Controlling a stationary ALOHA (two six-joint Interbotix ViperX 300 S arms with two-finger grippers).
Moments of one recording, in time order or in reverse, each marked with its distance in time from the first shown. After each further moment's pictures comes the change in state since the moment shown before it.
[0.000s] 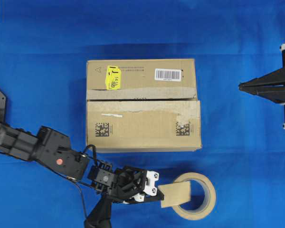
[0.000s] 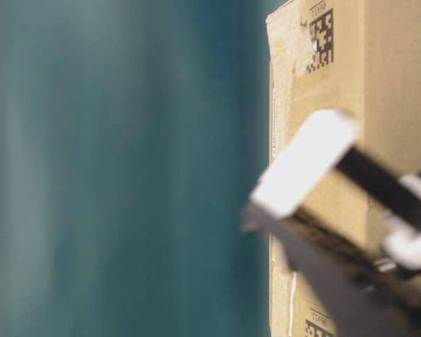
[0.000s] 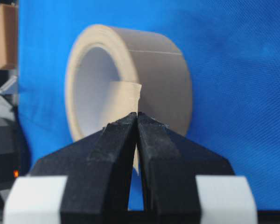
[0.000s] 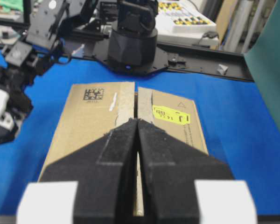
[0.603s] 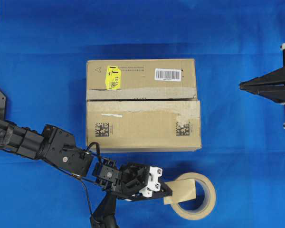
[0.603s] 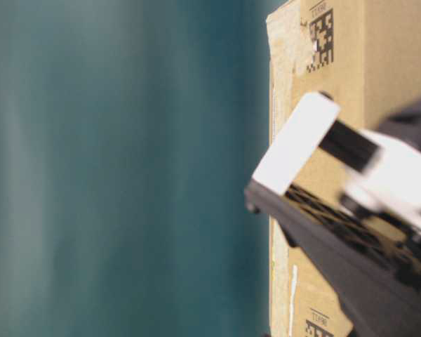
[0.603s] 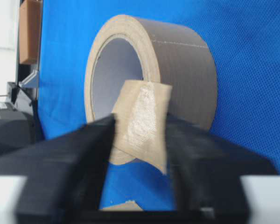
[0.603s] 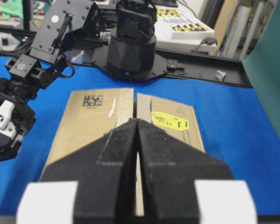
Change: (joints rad) left arm 0.021 0.055 -0.012 0.002 -0.103 0.011; right arm -0.002 -0.002 0.000 0.000 -0.015 0.000
